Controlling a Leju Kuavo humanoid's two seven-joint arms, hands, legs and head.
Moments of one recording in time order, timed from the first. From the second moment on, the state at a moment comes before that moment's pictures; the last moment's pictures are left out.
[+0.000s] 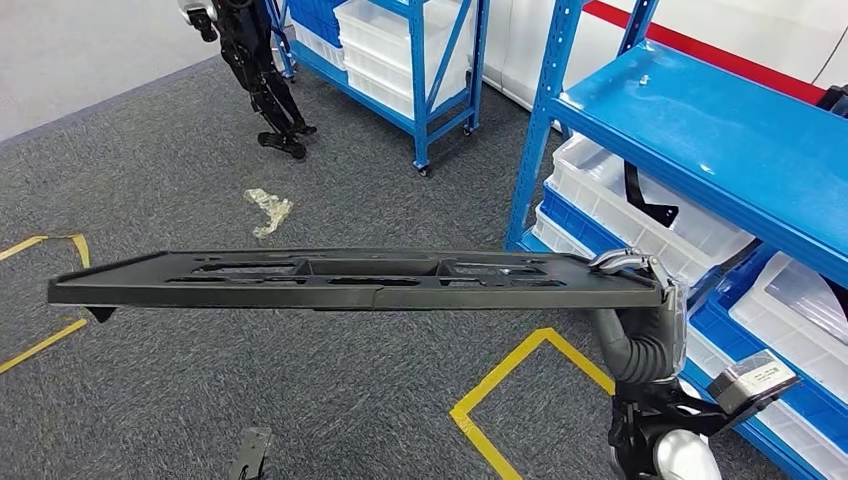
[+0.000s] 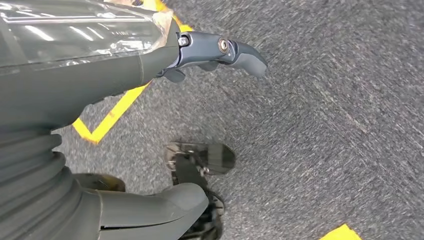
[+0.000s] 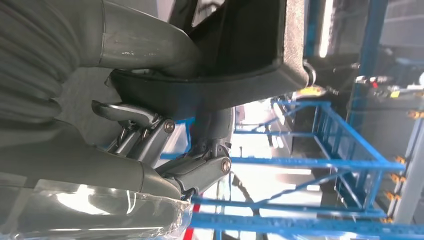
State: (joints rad) left arm -0.10 -0.02 -0.35 -0.53 0.38 0.37 -0.03; right arm -0.01 -0.14 0.25 -1.93 -0.22 -0.12 -0.41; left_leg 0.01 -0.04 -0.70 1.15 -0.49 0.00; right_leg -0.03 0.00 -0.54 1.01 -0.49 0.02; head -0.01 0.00
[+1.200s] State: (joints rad) left arm 0.04 0.18 -0.25 -0.24 0.02 0.07 -0.34; right arm 0.11 -0.03 0.11 -2.04 -0.11 -0.03 -0.40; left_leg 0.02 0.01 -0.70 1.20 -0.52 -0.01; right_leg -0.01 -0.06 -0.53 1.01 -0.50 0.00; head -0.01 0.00
